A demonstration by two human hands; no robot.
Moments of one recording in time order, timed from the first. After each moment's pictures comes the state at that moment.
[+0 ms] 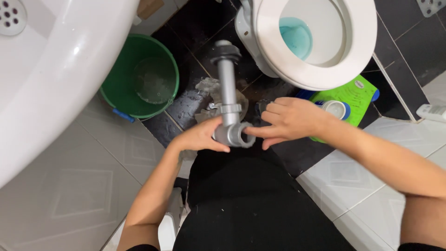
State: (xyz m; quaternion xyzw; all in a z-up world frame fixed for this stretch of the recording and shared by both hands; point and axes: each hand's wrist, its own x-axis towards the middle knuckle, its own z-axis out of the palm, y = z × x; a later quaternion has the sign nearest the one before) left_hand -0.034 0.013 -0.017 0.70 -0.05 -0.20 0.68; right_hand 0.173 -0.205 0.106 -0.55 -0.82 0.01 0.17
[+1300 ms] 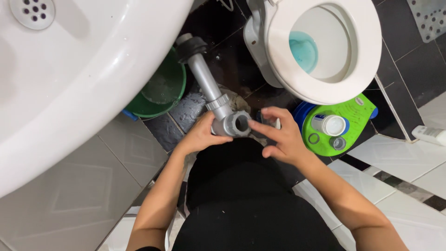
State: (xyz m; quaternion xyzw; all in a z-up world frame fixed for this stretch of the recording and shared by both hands) left_hand -0.041 0.009 -0.026 0.76 0.10 -0.05 0.65; right_hand 0.117 -0.235 0.040 -0.72 -0.54 0.13 0.41
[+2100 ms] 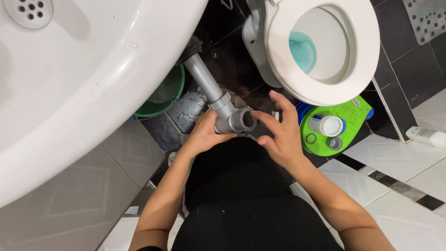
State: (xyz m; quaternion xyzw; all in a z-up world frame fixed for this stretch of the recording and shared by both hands) left_hand -0.031 -0.005 -0.019 0.81 0.16 -0.01 0.57; right_hand 0.102 -0.204 0.079 -0.81 -0.45 0.07 0.37
